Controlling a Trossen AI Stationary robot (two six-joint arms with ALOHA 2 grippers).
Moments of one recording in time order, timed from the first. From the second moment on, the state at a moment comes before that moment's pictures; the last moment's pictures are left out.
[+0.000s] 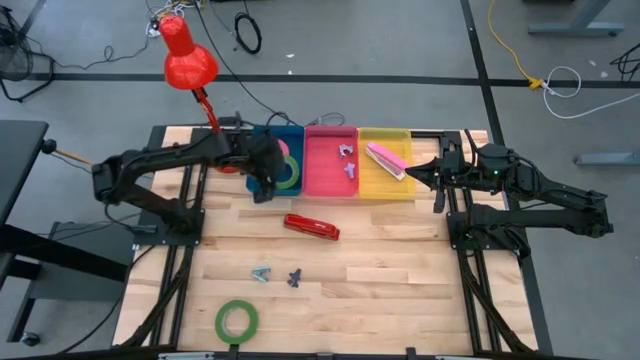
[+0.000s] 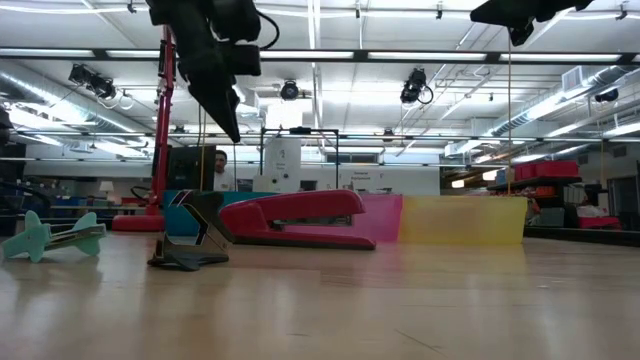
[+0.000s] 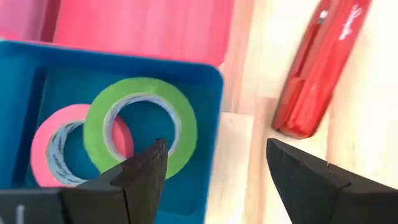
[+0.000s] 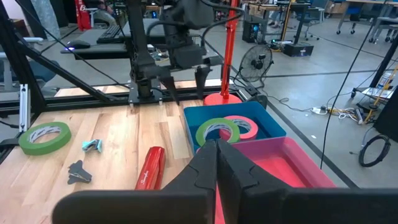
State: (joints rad) left arm 0.37 1.38 1.12 -0.82 0.02 0.25; right arm -0.21 0.56 0.76 -0.39 -0.01 -0.04
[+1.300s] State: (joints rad) left arm -0.41 1.36 1.12 -0.93 0.02 -0.06; right arm -0.21 0.56 0.76 -0.39 -0.01 -0.04
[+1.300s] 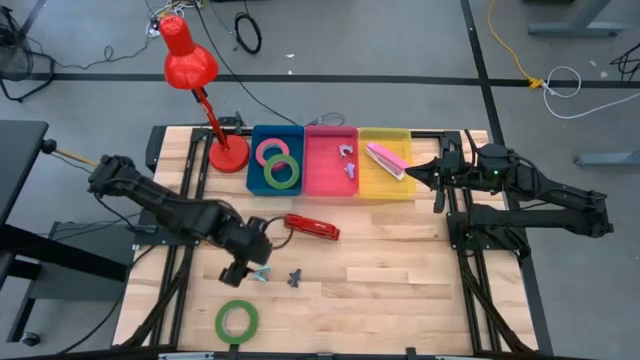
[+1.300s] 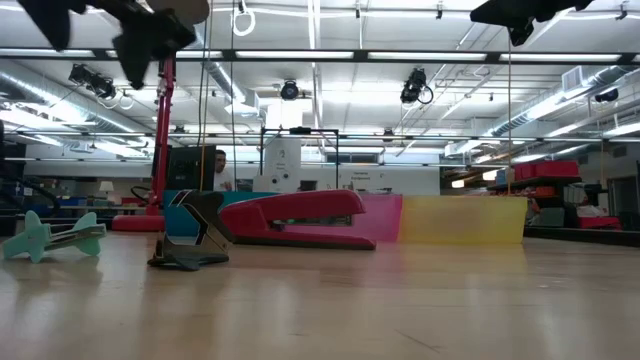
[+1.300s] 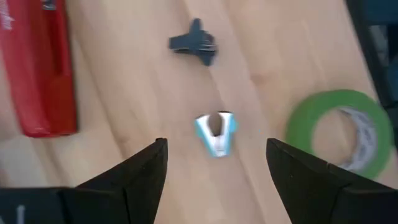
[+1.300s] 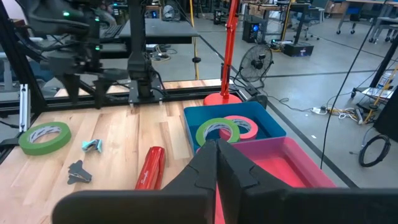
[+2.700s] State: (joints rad) left arm -0.80 1.36 1.12 -0.81 -0.21 -0.45; right arm -0.21 0.56 0.76 -0.39 -0.01 -0.04
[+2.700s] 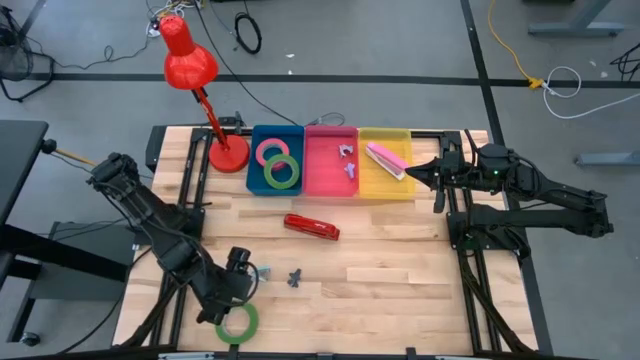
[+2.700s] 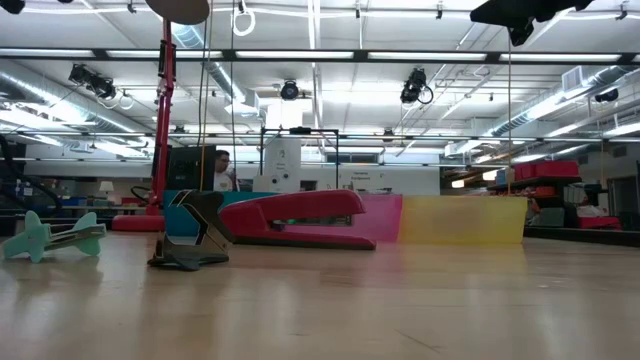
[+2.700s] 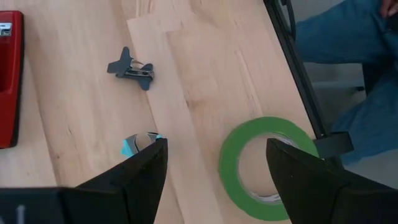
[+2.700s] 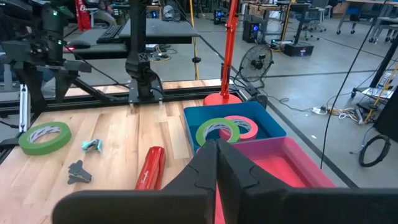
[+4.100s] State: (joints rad) left arm -0.88 1.78 1.12 -0.80 -0.09 -0.60; right arm -0.21 0.56 0.76 -0.39 -0.01 -0.04
